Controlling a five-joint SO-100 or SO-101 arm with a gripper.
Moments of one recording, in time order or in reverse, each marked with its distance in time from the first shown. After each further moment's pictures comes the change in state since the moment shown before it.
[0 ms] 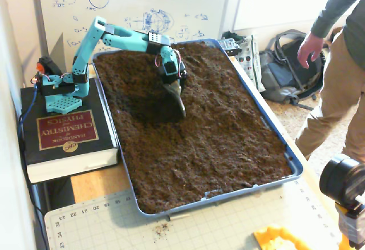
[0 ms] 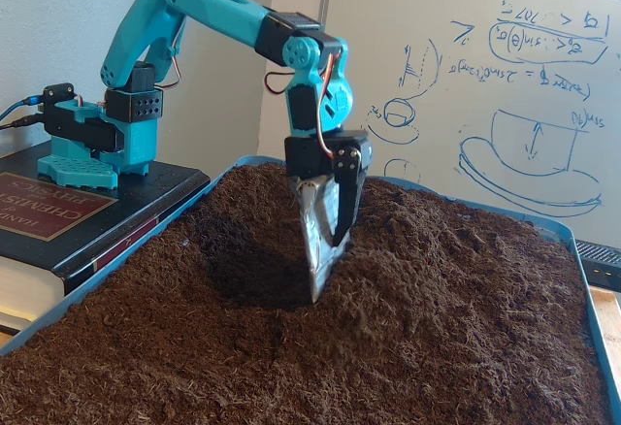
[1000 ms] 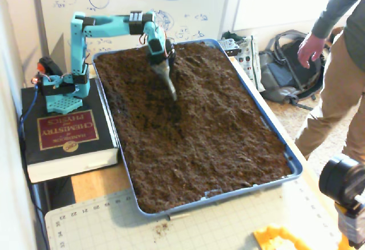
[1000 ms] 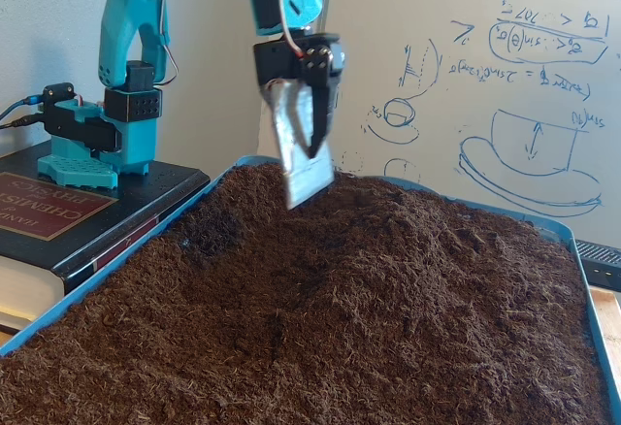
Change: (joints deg) arm 4.8 20.5 4.0 19.2 -5.8
